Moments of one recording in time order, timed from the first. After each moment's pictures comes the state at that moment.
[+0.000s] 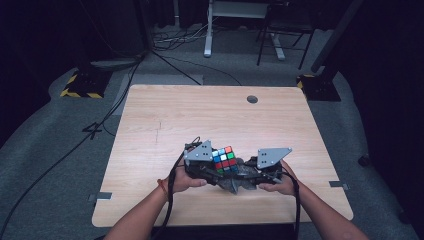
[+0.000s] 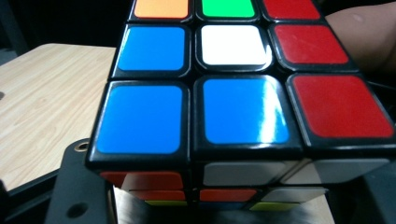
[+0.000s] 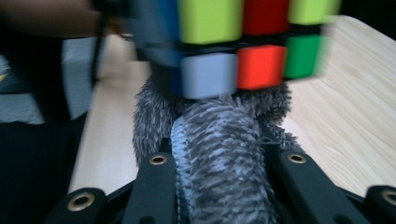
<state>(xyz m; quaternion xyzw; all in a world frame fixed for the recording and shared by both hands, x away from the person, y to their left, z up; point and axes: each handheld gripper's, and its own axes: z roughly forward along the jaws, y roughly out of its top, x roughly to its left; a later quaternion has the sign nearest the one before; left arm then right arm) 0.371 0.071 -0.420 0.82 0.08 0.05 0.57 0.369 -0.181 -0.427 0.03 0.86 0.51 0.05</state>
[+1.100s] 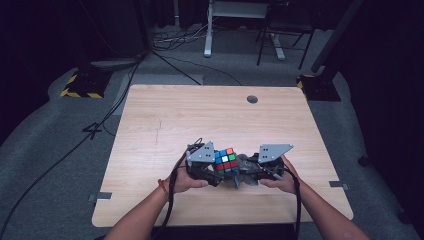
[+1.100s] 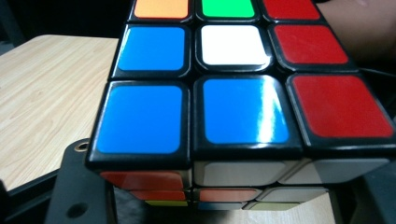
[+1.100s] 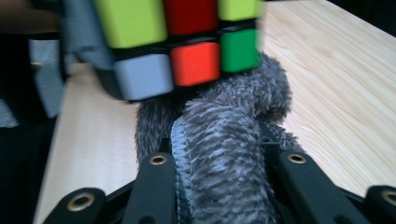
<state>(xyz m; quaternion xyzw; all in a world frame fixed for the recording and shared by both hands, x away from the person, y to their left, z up) 0.370 0.066 -0.423 0.83 0.08 0.05 0.55 0.380 -0.189 -0.430 0.08 0.86 0.49 0.07</state>
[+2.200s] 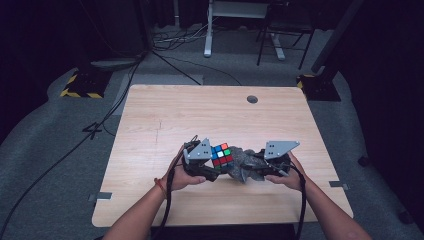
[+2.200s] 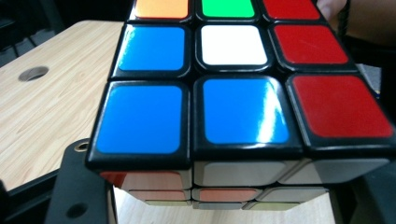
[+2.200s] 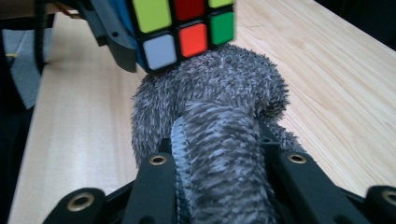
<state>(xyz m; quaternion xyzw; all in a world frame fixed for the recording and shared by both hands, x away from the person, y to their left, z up) 0.377 0.075 -0.425 0.84 0.12 0.10 0.52 0.389 -0.207 -0.423 0.10 0.87 0.47 0.10</state>
